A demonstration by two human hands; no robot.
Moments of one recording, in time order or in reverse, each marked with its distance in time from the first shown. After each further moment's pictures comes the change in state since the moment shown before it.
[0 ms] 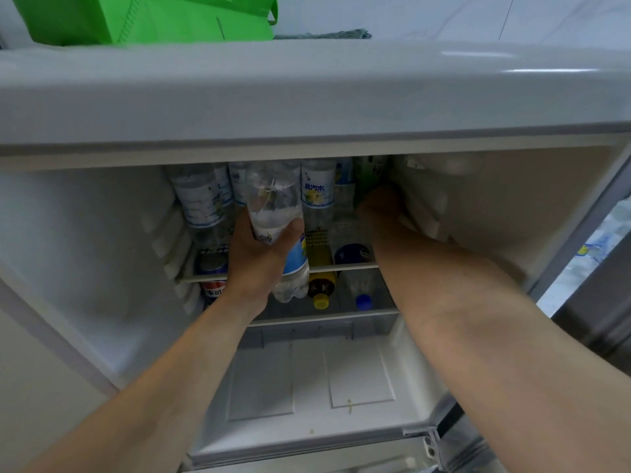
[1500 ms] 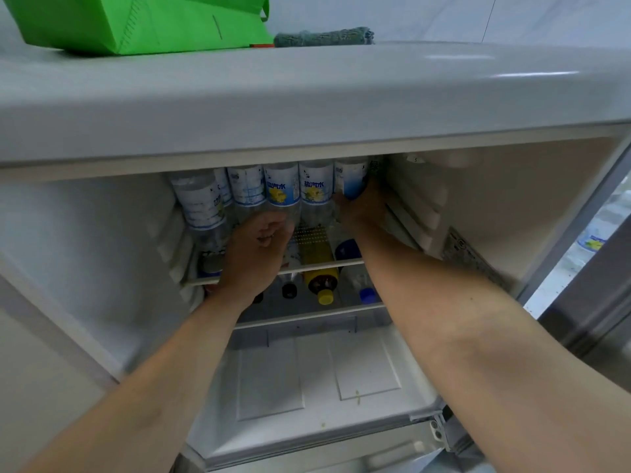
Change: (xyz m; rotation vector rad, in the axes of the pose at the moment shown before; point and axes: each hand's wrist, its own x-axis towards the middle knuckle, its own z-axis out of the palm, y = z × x) left_hand 0.014 0.000 -0.024 0.410 -0.178 0.130; right_hand -0.012 -0.001 0.043 0.434 0.230 0.084
